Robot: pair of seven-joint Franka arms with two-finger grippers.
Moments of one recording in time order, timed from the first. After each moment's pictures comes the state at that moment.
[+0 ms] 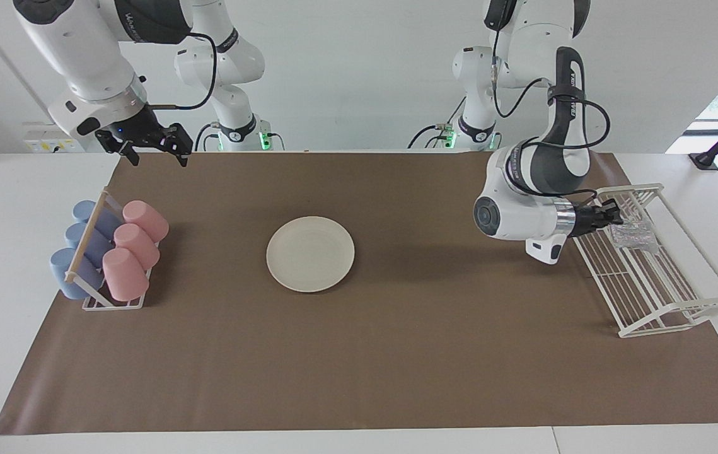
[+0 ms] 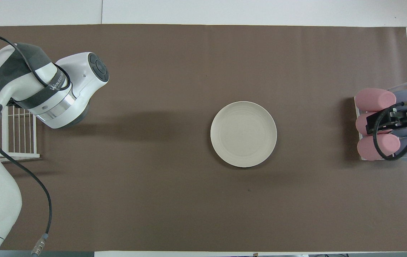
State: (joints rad) left arm -0.19 0.38 -0.09 -1.70 1.12 1.45 -0.48; right arm 0.12 -0.04 -0.11 -1.62 -0.03 1.42 0.03
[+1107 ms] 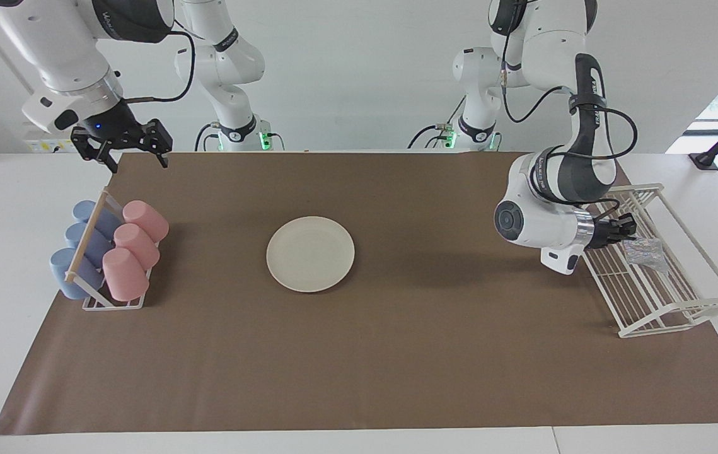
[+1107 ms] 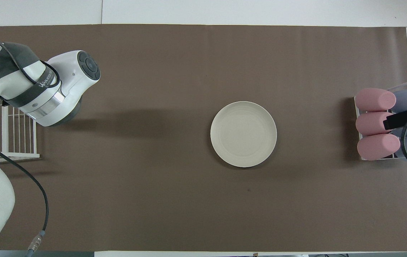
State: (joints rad) left arm -0.15 0.39 -0.09 -1.70 1.11 1.52 -0.48; right arm 0.06 -0.07 -0.13 -1.68 -0.03 1.55 -0.20
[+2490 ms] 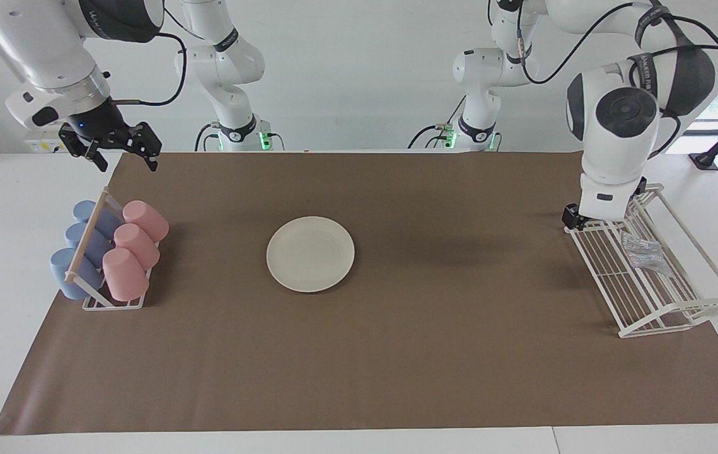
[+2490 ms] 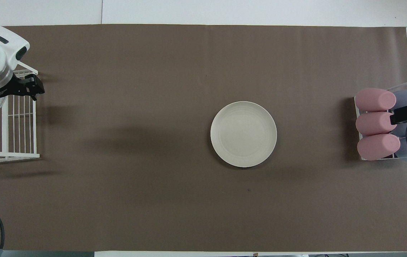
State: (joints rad) left arm -0.05 0.17 -0.09 -1.54 0.32 1.58 -0.42; right arm 0.06 -0.07 -0.15 -1.67 -0.03 1.56 -0.09
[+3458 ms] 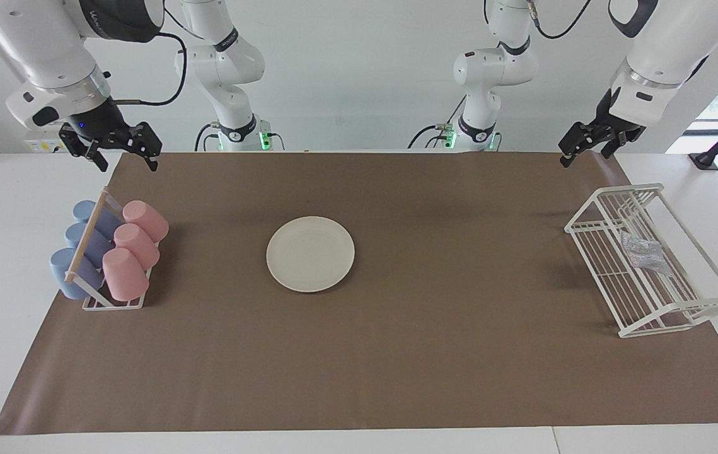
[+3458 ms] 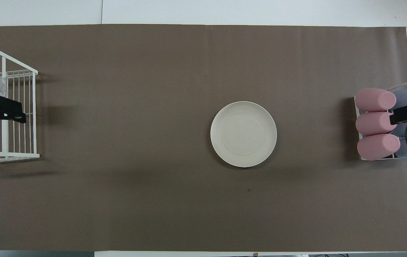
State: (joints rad) left arm 0.02 -0.06 -0.09 -1.62 0.00 1.50 -0.20; right arm 0.06 -0.07 -0.15 -1.67 -0.03 1.56 -0.09
